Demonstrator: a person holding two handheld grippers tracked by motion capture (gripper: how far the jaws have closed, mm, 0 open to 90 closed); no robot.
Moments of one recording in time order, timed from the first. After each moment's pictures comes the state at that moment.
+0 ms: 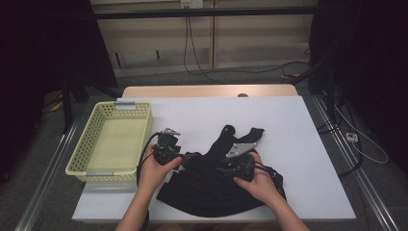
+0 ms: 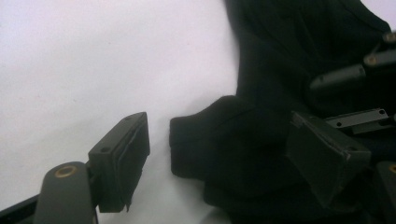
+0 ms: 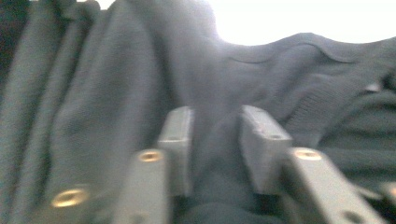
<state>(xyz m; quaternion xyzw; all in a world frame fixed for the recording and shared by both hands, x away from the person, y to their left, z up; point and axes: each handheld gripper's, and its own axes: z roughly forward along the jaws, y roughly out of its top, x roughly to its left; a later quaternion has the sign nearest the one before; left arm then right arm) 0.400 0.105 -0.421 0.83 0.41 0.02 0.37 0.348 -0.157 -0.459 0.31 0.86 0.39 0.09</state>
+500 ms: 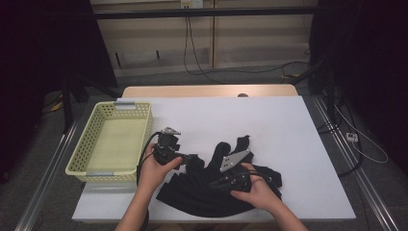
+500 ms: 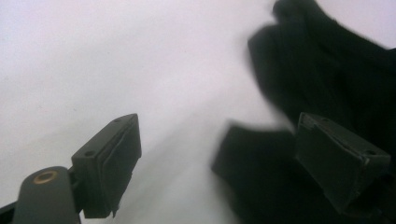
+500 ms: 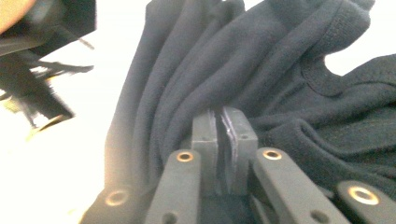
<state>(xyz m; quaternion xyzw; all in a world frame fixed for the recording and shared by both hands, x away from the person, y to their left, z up) 0.400 0.104 -0.419 0.83 0.40 0.03 0.38 0.317 -0.135 -0.453 0.22 0.88 0.42 -0.07</state>
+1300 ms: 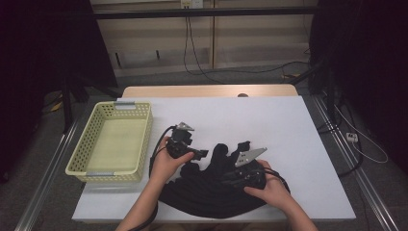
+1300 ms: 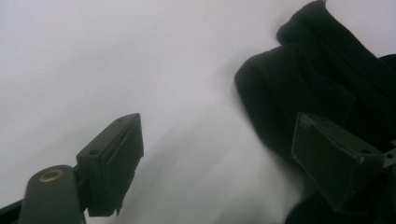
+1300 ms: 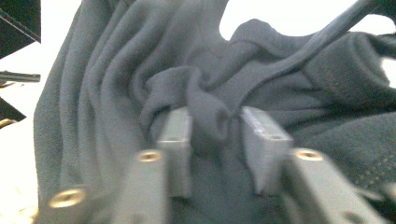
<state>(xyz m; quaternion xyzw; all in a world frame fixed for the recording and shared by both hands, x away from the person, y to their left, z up) 0.430 0.058 -0.434 0.86 0.35 0.02 0.38 0.323 -0.179 -0.451 0.28 0.87 0.41 0.01</state>
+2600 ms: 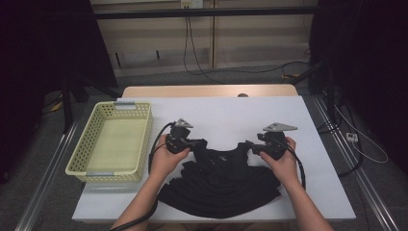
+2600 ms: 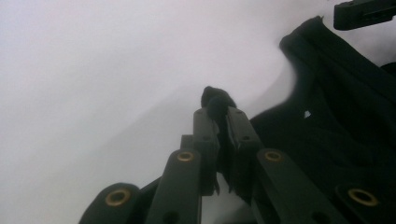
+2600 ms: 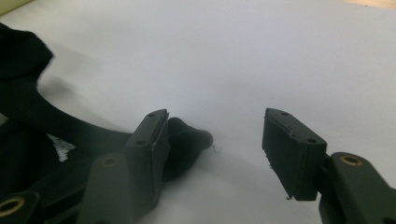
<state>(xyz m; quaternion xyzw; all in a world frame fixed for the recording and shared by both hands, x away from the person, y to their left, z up) 0.426 0.088 -0.424 0.84 0.36 0.05 0.40 0.388 -0.248 -0.442 0.49 0.75 0.40 0.20</state>
